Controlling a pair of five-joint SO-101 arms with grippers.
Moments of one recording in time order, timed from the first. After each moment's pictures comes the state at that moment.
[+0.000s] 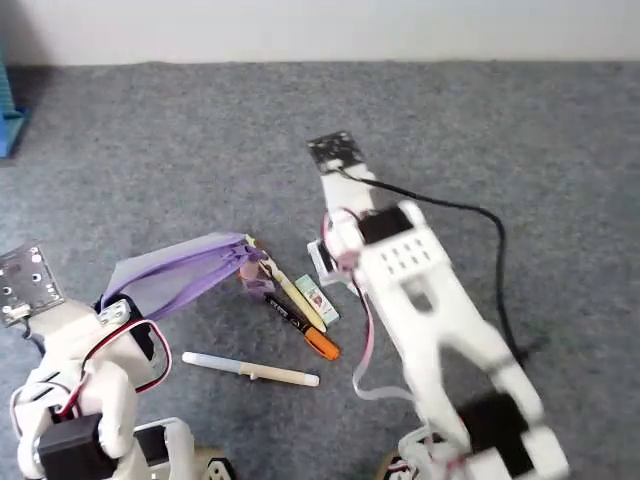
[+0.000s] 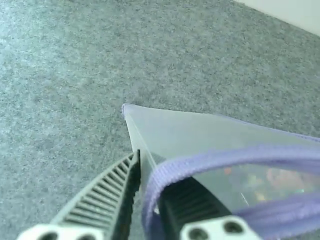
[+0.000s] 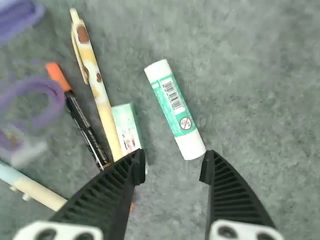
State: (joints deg) left arm -20.0 -80.5 48.2 87.0 17.5; right arm -26.2 -5.1 15.8 71.2 -2.3
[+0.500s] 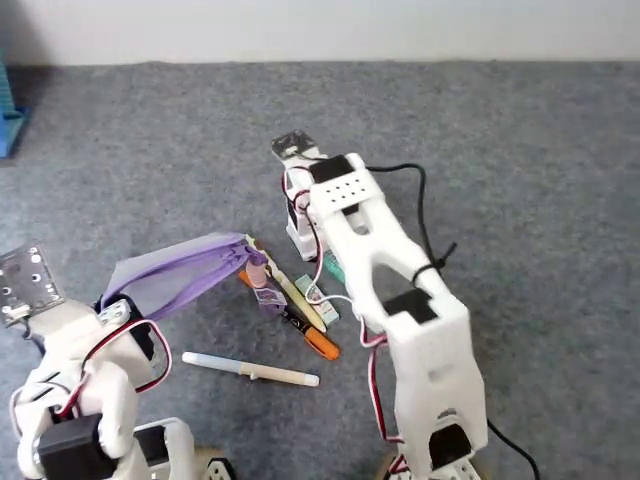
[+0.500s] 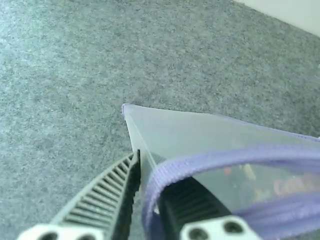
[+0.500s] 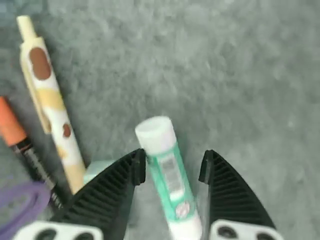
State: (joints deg) left arm -20.0 -80.5 48.2 87.0 17.8; right arm -26.1 39.8 -25.1 80.1 5.3
